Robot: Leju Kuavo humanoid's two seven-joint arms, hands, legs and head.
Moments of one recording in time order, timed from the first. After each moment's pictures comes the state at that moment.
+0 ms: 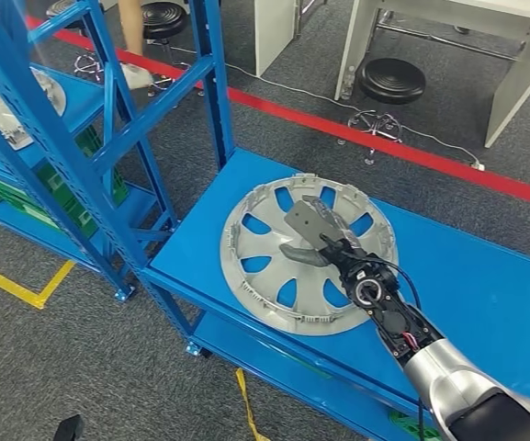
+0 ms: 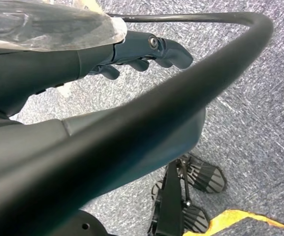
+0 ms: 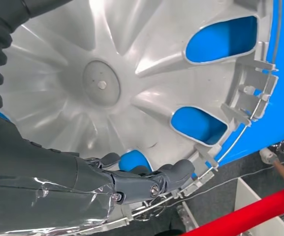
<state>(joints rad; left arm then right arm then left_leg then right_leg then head) -0.10 0.23 -0.83 -0.21 1.18 0.14 -0.02 -0.69 0.06 0.69 -0.87 0.35 -0.09 0.11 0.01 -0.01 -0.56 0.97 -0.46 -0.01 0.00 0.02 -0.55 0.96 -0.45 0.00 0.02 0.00</state>
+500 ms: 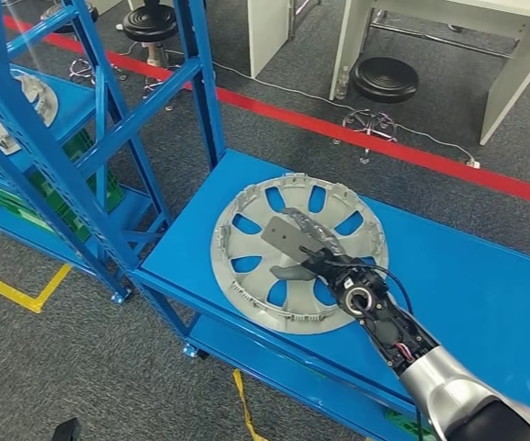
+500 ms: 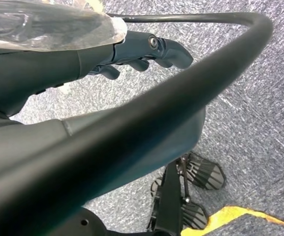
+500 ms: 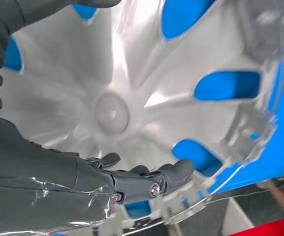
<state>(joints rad) -0.10 0.23 -0.83 -0.21 1.19 0.14 -0.02 -0.64 0.05 0.72 -1.00 0.40 0.02 0.20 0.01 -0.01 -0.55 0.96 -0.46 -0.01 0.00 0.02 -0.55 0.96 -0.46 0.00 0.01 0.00</state>
